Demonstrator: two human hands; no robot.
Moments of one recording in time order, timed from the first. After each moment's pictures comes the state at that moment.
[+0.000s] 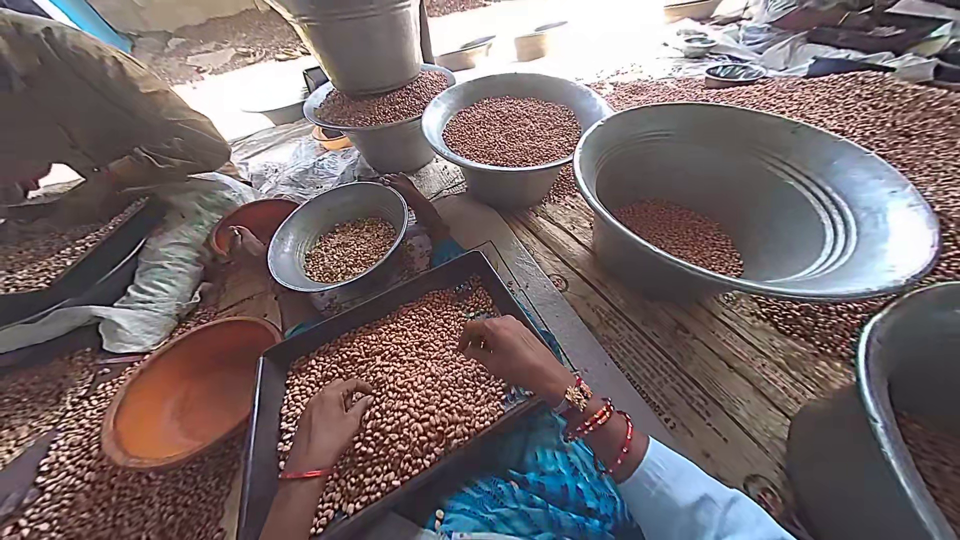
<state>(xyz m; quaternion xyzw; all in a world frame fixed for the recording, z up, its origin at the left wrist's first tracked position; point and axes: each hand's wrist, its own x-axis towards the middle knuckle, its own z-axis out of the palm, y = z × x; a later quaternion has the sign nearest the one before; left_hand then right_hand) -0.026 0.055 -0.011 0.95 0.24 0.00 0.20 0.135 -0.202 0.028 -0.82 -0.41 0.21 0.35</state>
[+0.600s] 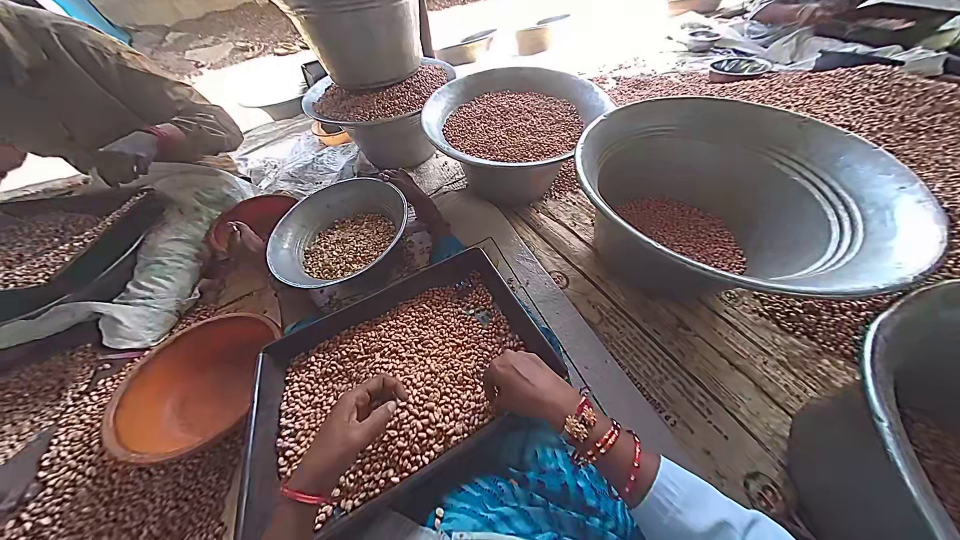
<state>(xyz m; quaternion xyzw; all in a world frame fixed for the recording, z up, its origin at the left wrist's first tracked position) -0.033 0.030 0.001 0.81 0.11 -0.01 0.58 0.112 -0.211 0.012 -0.84 -0.42 0.33 0.11</state>
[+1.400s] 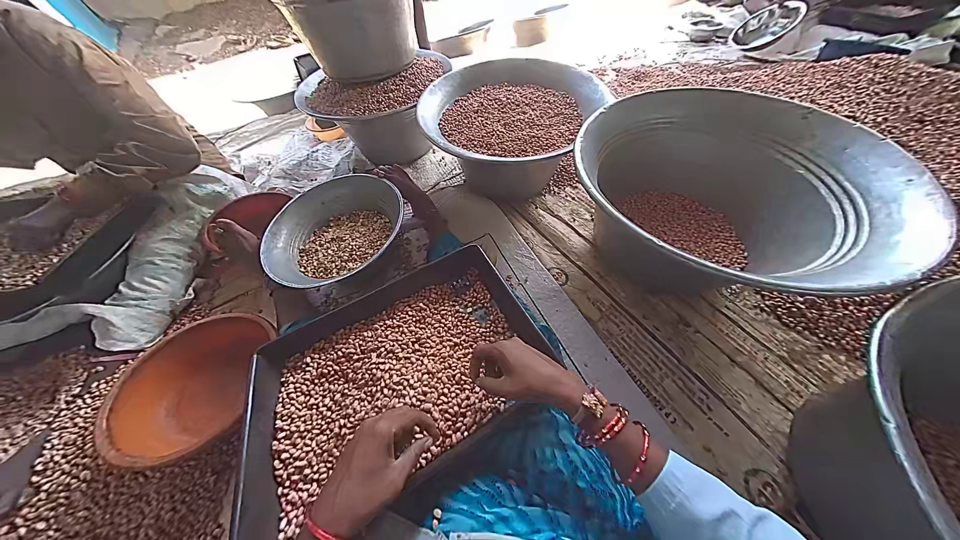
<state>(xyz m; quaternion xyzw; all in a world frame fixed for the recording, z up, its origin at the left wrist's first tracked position) -0.044 -0.003 -0.009 0.95 -0.01 0.02 0.32 0.133 -0.222 -0.004 -0.76 -0.42 0.34 0.36</state>
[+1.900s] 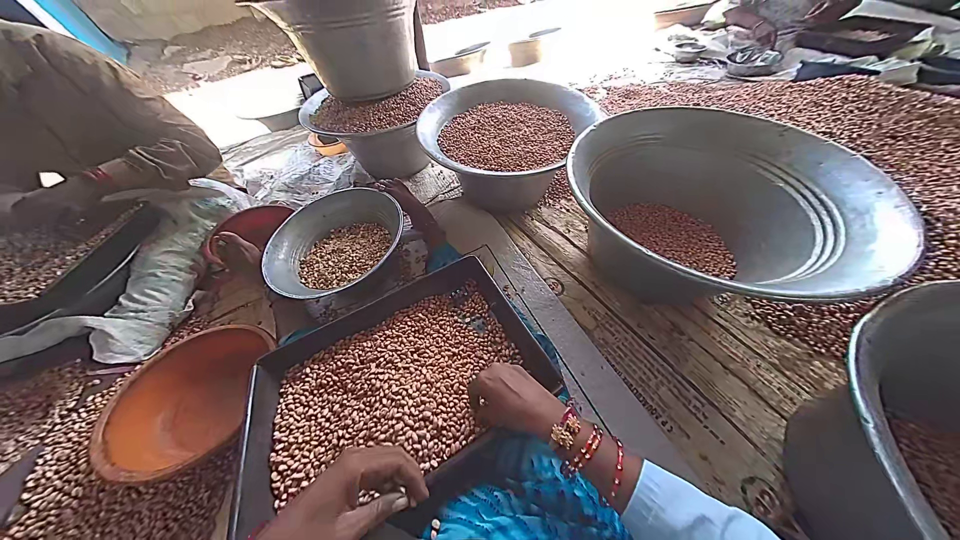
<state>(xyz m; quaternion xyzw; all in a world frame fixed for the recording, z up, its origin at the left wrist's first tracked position) -0.057 0.030 0.022 0.82 -0.19 -0.15 0.53 0.109 -0.207 -0.008 -0.82 -0.46 0.30 0.17</state>
